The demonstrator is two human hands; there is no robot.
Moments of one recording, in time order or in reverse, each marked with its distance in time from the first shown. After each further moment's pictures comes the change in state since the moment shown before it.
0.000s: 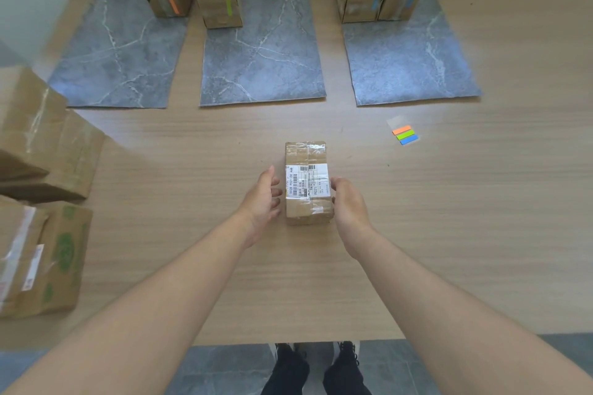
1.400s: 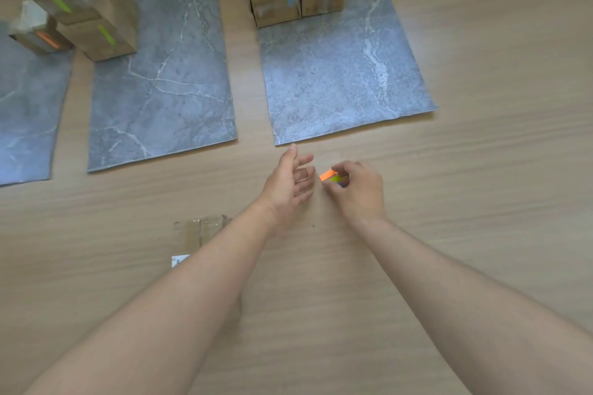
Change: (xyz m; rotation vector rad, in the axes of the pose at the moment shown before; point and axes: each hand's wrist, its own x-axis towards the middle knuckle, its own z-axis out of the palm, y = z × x) left_hand 0.131 0.079 0.261 0.096 -0.202 -0.016; right_hand 0.232 -0.043 -0.182 -0.549 0.199 -0.394
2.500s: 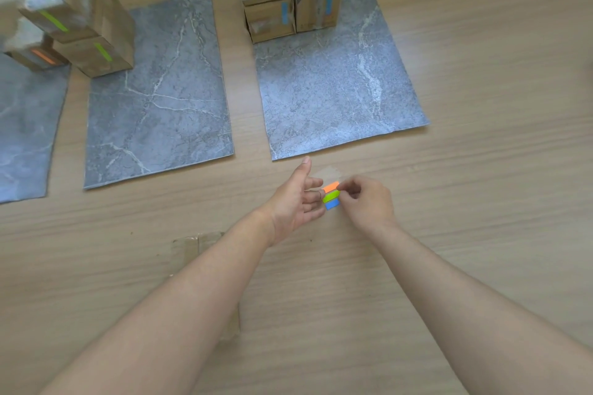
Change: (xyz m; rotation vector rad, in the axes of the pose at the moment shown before) left_hand 0.007 0.011 0.006 0.036 -0.151 -0.183; right_hand 0.009 0.001 -0.025 0.062 -0.079 0.135
